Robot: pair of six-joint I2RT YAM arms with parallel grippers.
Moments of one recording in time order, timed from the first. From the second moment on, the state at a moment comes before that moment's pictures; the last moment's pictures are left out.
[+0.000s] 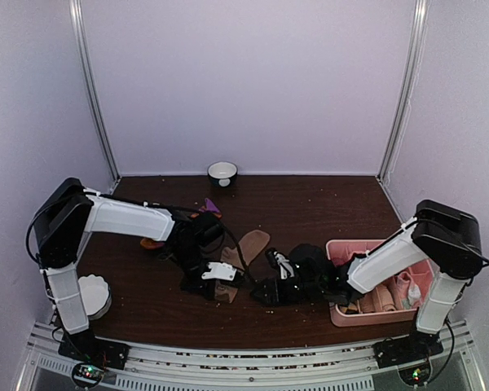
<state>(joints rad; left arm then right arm) -0.85 1.89 1.19 -0.76 0.34 0.87 1.00 1.79 0.66 0.51 -0.25 0.87</state>
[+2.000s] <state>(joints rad) -0.77 2.31 1.60 -1.39 0.72 0.90 1.39 2.00 0.98 0.37 0.29 -0.40</state>
